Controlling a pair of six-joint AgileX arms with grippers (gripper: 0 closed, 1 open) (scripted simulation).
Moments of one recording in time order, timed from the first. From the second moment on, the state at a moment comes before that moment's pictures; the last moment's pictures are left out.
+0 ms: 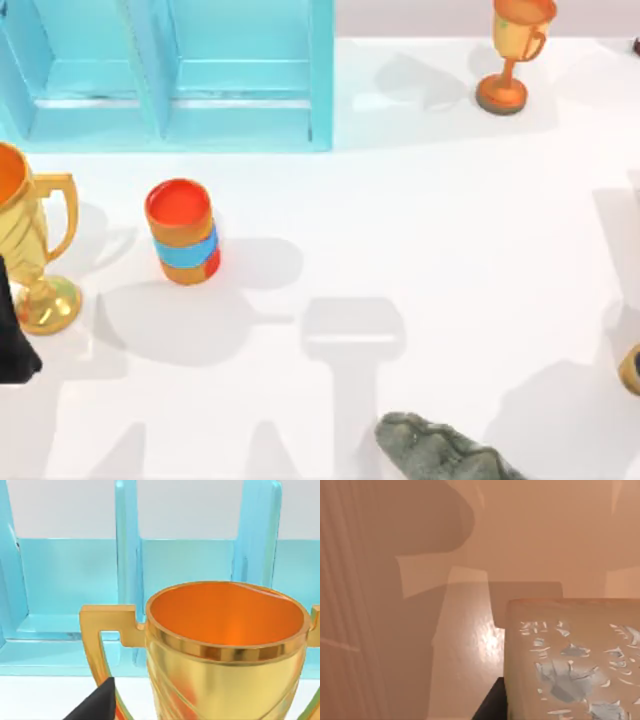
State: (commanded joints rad) left arm 0.00 0.00 0.00 0.00 0.00 0.00; right arm -0.46 1.78 1.20 -0.94 -0.02 -0.33
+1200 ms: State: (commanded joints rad) left arm 0.00 0.00 0.00 0.00 0.00 0.00; right arm 0.00 1.53 1.42 -1.44 0.01 0.02
